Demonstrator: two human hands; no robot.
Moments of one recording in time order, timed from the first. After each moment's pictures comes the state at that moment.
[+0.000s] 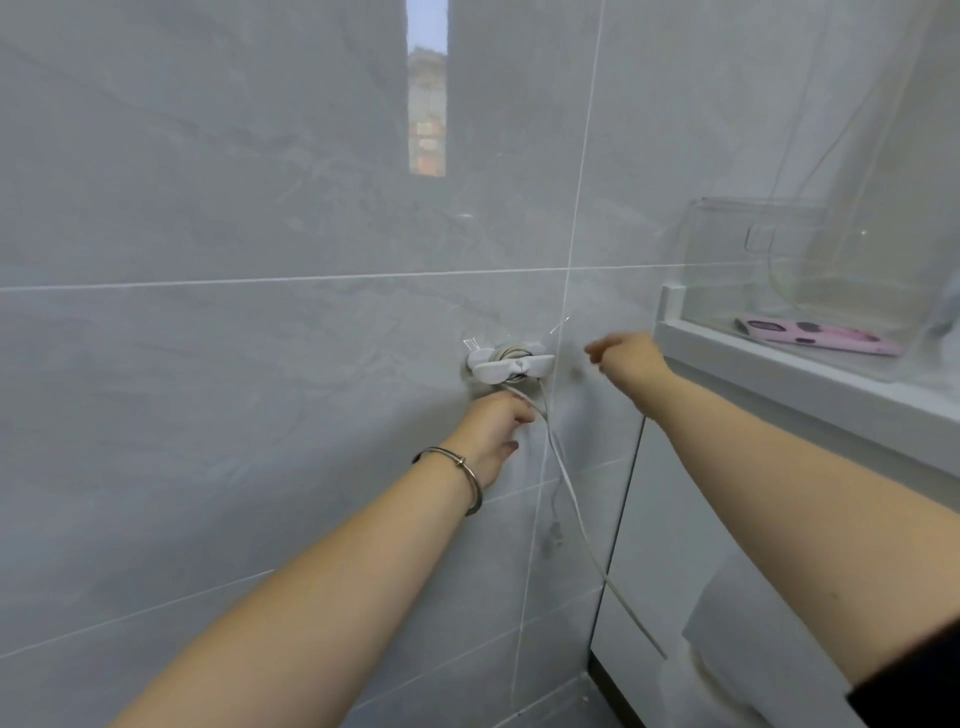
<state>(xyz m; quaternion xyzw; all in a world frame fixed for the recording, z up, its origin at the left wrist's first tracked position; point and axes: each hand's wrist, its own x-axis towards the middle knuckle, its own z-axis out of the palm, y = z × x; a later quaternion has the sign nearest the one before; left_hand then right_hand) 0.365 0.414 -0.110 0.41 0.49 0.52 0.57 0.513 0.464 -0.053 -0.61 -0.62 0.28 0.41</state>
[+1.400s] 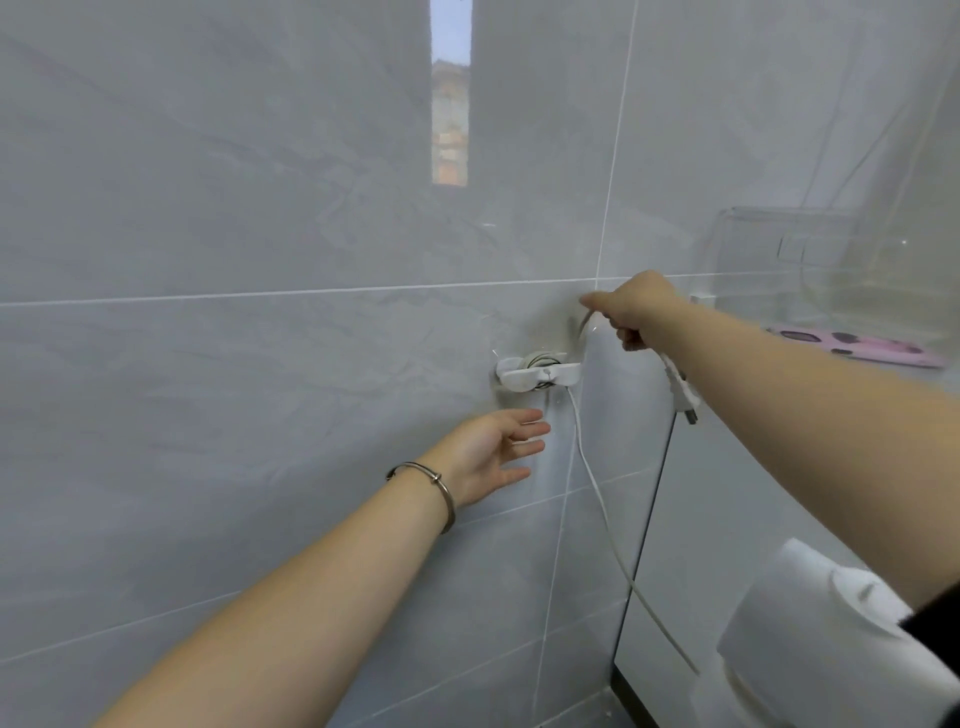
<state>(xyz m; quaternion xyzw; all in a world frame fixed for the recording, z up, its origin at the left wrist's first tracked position) 0.327 0.379 -0.098 0.43 0.46 0.46 0.63 0.482 0.471 0.015 -0.63 -0.64 0.24 0.36</state>
